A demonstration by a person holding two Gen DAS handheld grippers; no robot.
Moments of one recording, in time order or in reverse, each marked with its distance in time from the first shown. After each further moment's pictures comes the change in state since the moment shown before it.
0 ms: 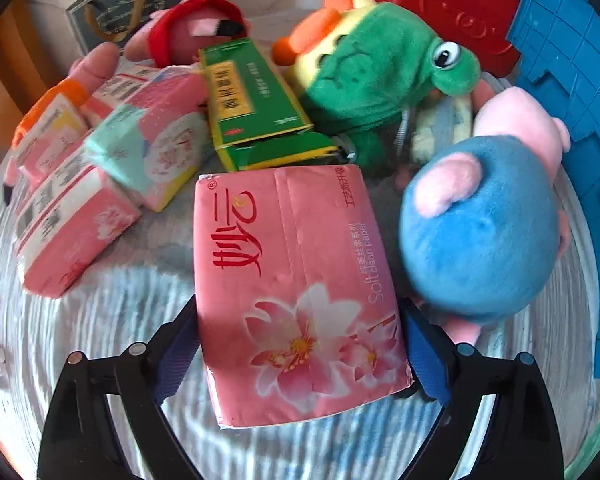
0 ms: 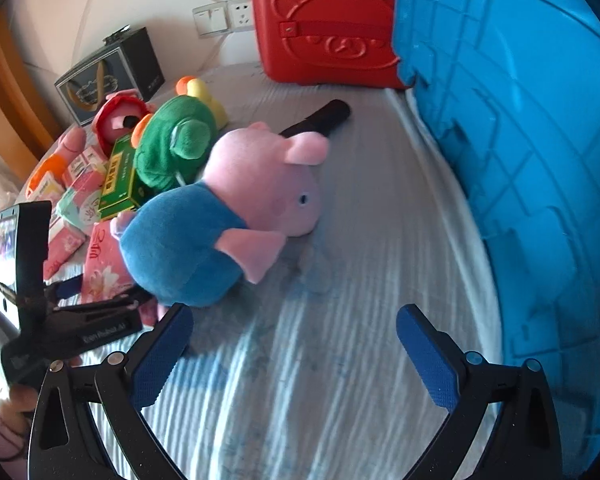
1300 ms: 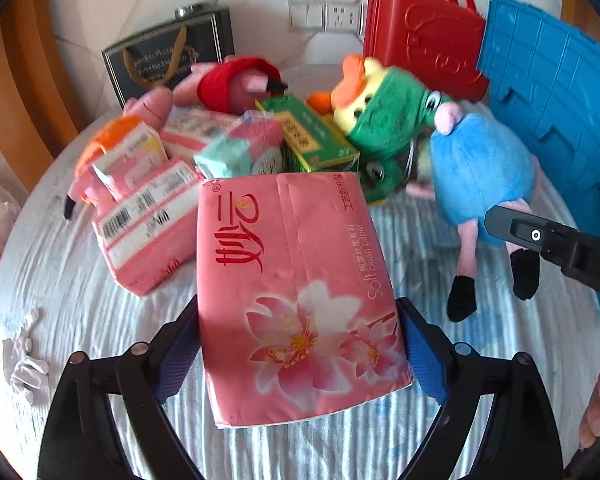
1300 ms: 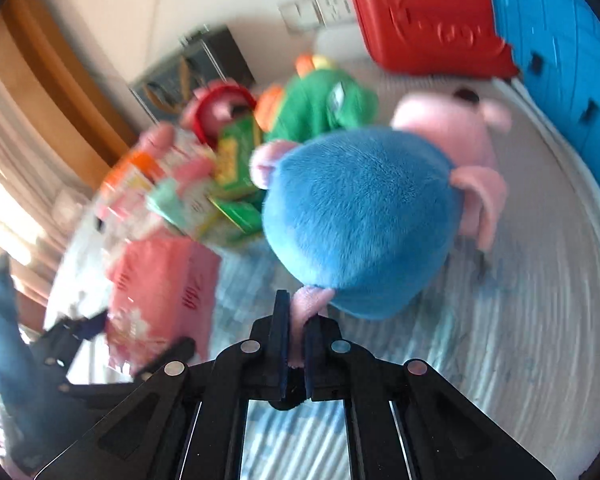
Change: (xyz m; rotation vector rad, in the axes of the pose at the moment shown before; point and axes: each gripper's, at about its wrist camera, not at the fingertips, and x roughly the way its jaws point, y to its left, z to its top) left arm -0.070 0.051 -0.035 0.095 -0.216 -0.016; right arm 0.008 0.066 -0.013 0.042 -0.124 0.321
